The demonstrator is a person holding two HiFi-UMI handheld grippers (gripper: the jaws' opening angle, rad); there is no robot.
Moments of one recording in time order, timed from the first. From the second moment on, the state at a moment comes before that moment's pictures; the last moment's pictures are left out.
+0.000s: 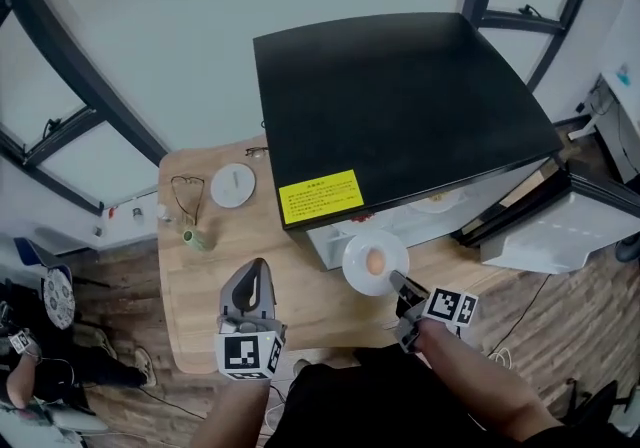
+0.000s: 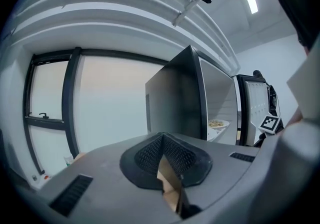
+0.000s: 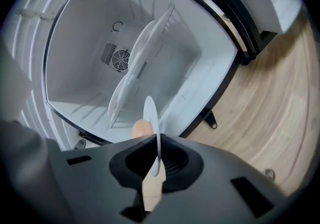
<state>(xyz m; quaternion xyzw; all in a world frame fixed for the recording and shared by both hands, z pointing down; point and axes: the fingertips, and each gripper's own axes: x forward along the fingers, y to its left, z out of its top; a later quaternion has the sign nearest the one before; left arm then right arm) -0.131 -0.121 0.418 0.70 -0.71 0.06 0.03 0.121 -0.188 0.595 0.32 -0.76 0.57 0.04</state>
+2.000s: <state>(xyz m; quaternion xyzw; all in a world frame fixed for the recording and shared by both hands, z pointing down) -0.153 -0.148 0.415 0.64 -0.76 0.09 0.05 0.076 -0.290 0.607 0.37 -0.86 0.21 0.26</state>
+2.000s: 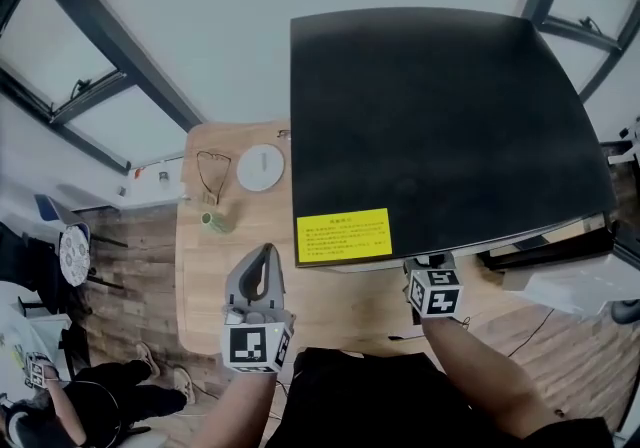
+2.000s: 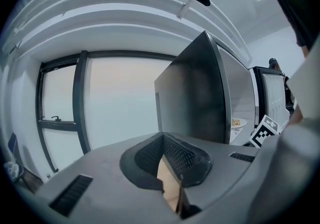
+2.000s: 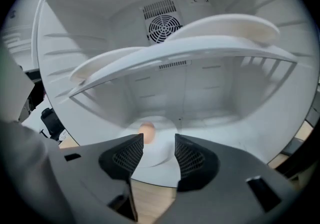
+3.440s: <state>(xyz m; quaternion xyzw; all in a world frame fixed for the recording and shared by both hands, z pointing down) -0.091 -0.128 0.426 0.68 -0.73 0.06 0.06 0.138 -0.274 0.447 0.36 -0.92 0.10 0.12</state>
